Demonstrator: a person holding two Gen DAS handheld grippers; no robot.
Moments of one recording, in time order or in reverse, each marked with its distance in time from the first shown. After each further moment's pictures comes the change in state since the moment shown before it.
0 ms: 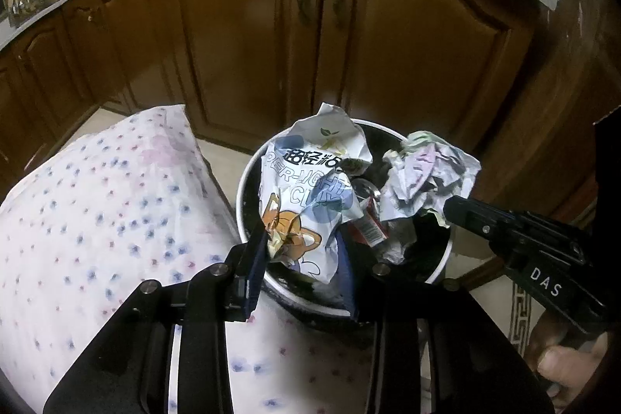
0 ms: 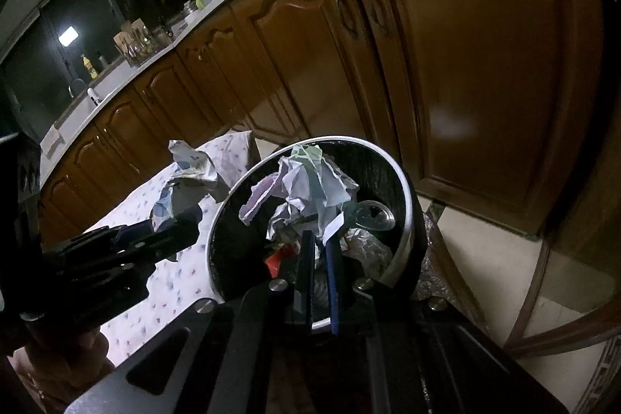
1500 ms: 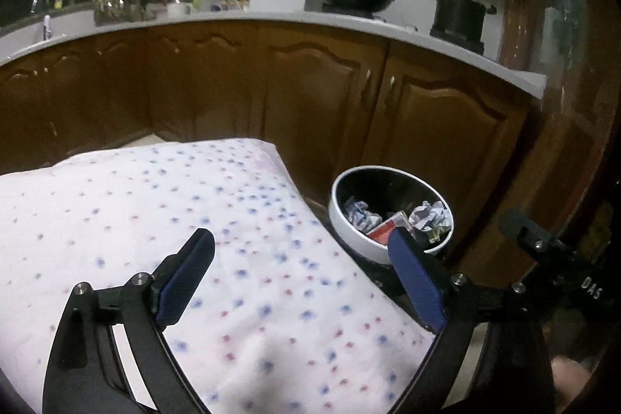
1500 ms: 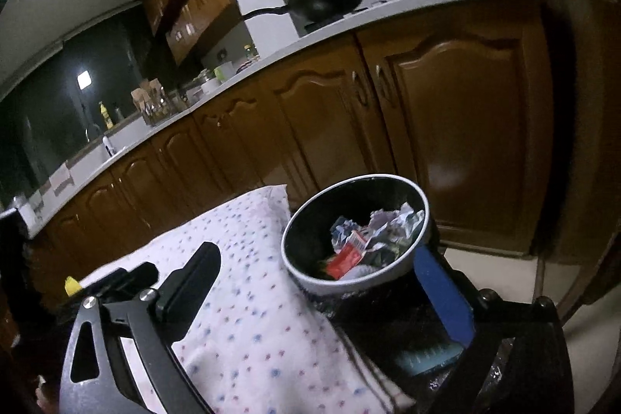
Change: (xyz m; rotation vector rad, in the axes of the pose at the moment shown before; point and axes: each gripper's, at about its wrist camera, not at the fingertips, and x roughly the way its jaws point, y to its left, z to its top) left arm -0.152 0.070 -0.123 -0.196 -0.375 0.087; right arm -0.097 0.080 -0.078 -0.008 -0.328 -0.046
